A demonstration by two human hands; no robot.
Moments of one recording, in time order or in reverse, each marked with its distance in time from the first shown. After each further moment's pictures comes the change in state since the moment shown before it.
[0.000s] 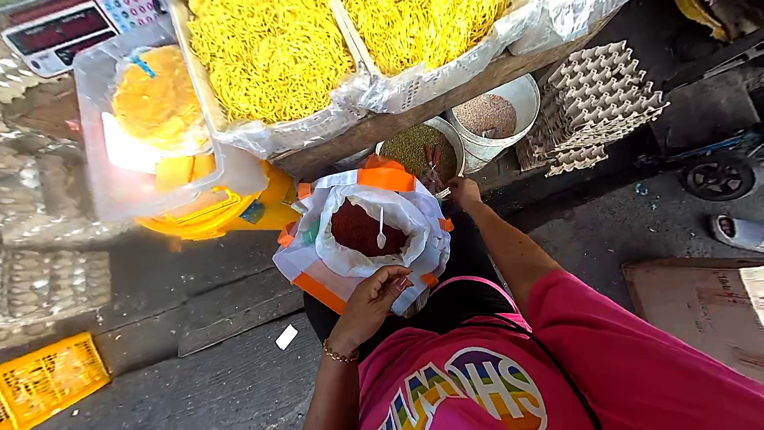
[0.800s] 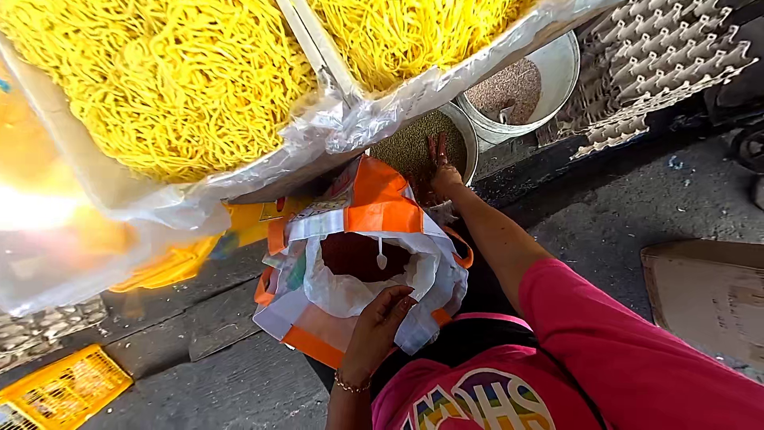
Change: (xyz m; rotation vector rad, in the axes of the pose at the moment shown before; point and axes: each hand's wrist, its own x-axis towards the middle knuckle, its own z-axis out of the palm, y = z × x) left_hand 0.078 -0.032 -0.021 -0.190 0.061 -0.268; right_hand 0.108 -0.055 0.035 -0.114 -0.223 0.277
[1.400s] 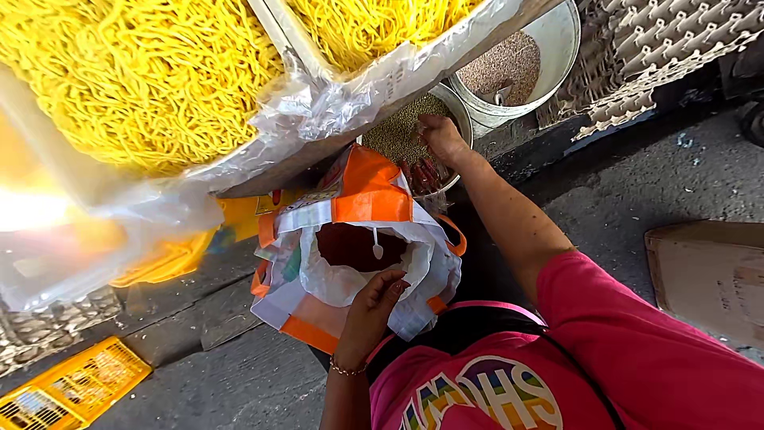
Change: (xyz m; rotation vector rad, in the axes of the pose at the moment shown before) left_hand 0.005 0.005 0.004 0.073 0.038 0.031; right_hand -0.016 -0.014 -0.053 0.663 0.043 -0.450
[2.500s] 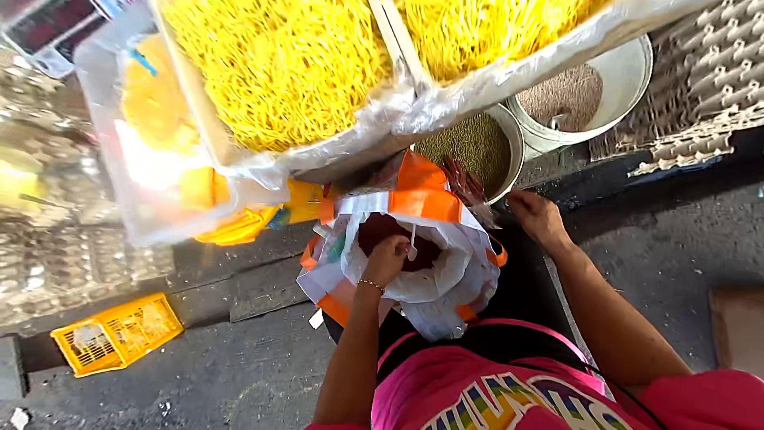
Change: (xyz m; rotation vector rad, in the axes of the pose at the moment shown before) left_hand 0.082 -0.017 -0.064 0.626 0.060 -0.248; right_hand -0.141 0.065 -0.039 -0.432 0.132 -0.186
